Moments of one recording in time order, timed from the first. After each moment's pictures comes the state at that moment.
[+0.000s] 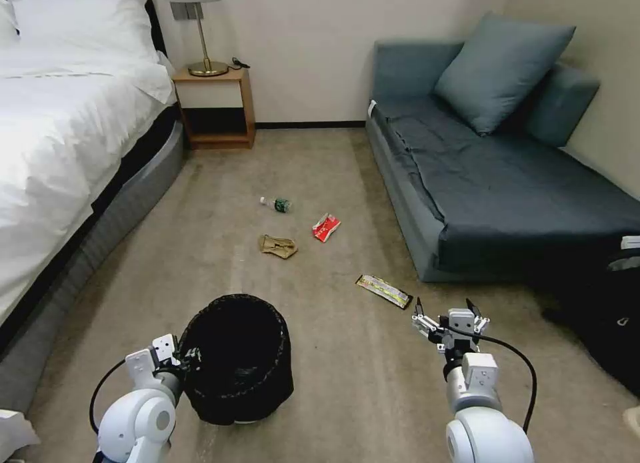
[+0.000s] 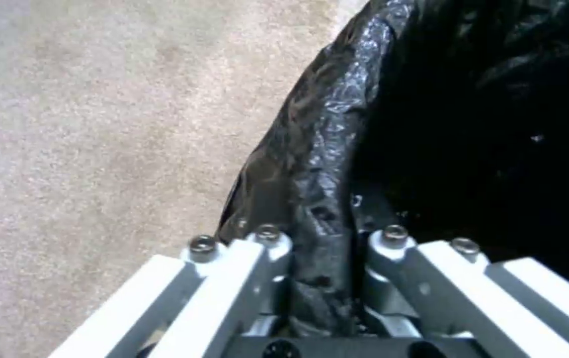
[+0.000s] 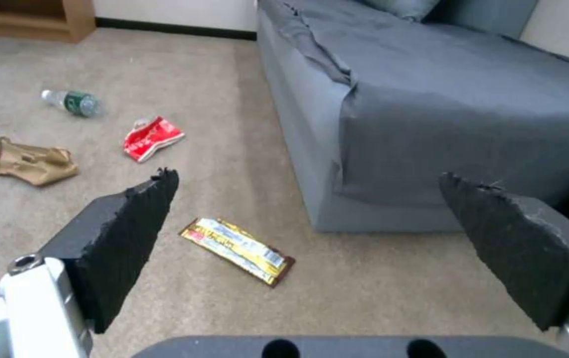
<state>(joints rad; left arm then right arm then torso) 1.48 -1.33 -0.64 -1.99 -0.70 0.73 -0.42 -1.57 1.54 0.52 2.13 -0.08 -0.27 0.14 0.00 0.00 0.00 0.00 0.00</state>
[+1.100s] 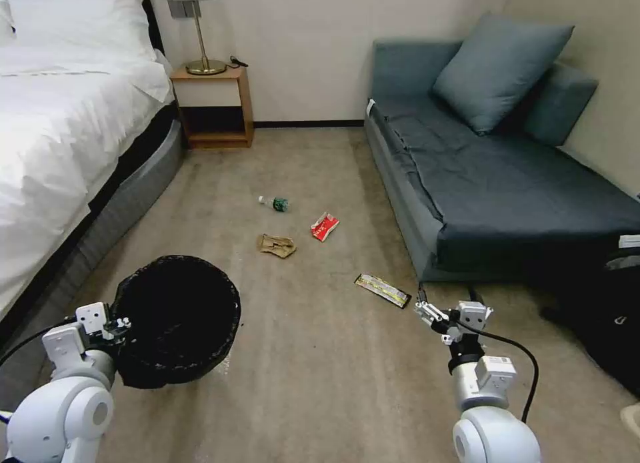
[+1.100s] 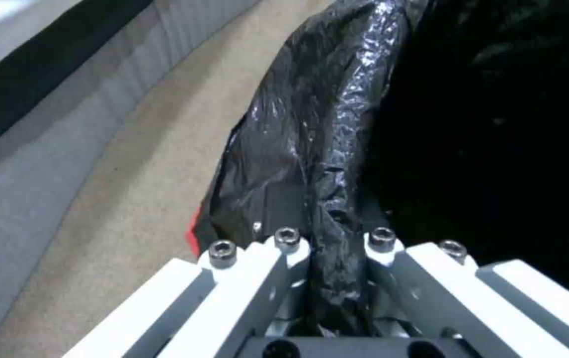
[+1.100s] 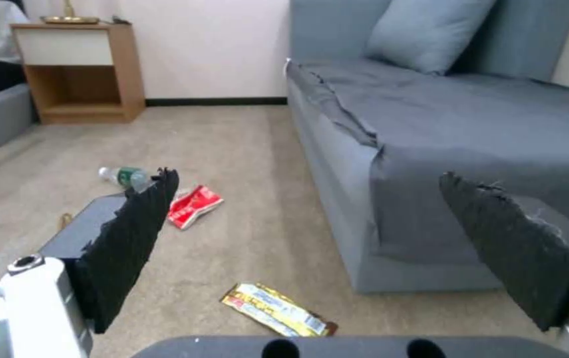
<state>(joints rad) 1.49 -1.30 -0.88 -2.18 -0.53 0.74 -0.34 -1.57 1.47 0.52 2.11 0.07 -0.06 0.10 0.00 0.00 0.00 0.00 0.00</state>
